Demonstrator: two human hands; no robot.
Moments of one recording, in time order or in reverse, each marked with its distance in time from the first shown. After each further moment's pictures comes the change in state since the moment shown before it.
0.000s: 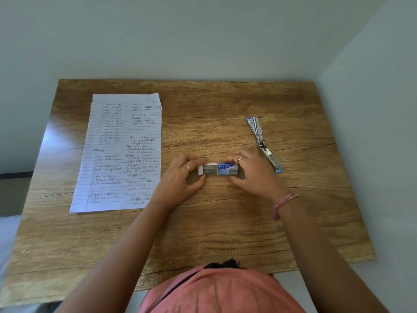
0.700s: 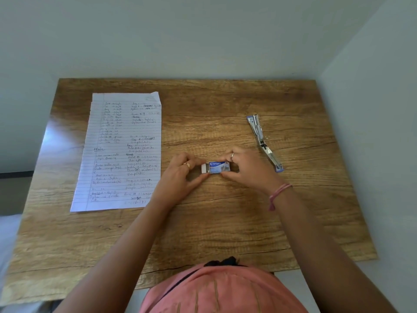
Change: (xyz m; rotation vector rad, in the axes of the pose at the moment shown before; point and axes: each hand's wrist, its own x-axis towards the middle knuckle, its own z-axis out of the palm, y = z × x) left_hand 0.001 -0.002 0.002 0.004 0.031 -0.026; right_hand 0.015 -0.006 -0.003 0.041 -0.043 -0.068
